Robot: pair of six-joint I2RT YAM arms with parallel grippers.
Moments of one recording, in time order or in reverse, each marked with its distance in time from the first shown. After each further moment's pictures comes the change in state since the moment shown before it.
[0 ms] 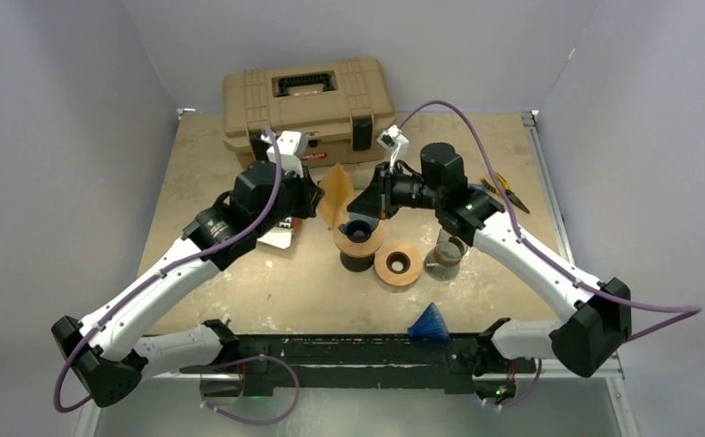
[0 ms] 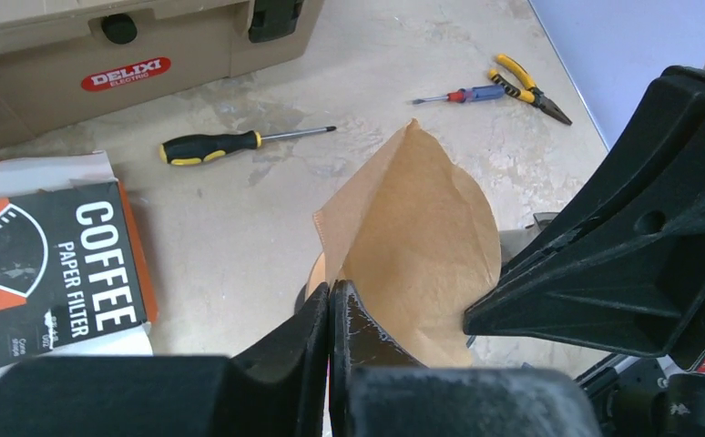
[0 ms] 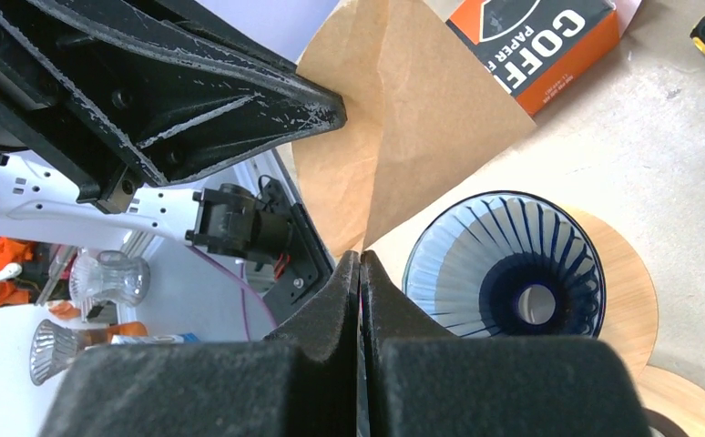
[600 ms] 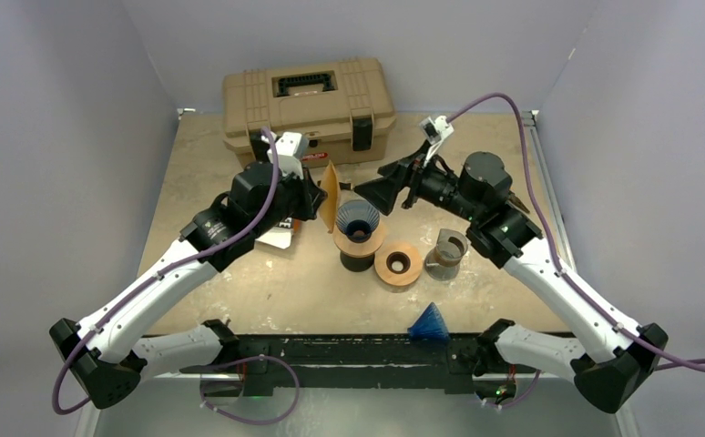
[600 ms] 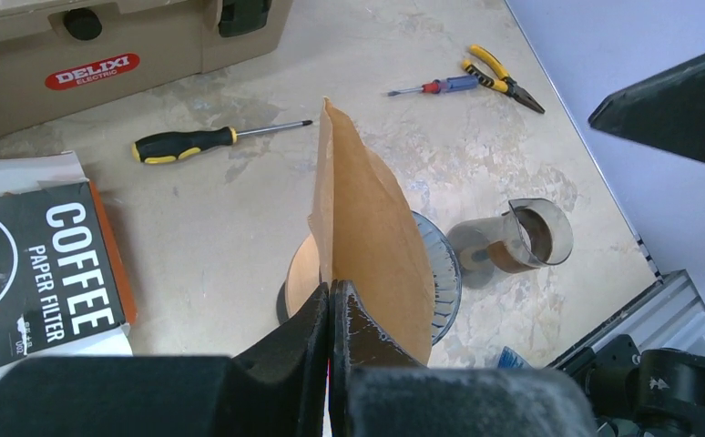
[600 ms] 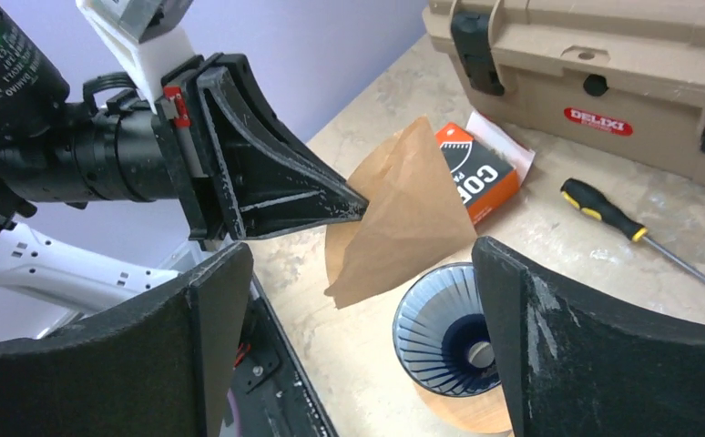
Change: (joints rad) left arm 0.000 -0.012 0.000 -0.003 0.054 -0.002; right arm 0.000 -0.212 -0.030 0.118 0.207 -0.062
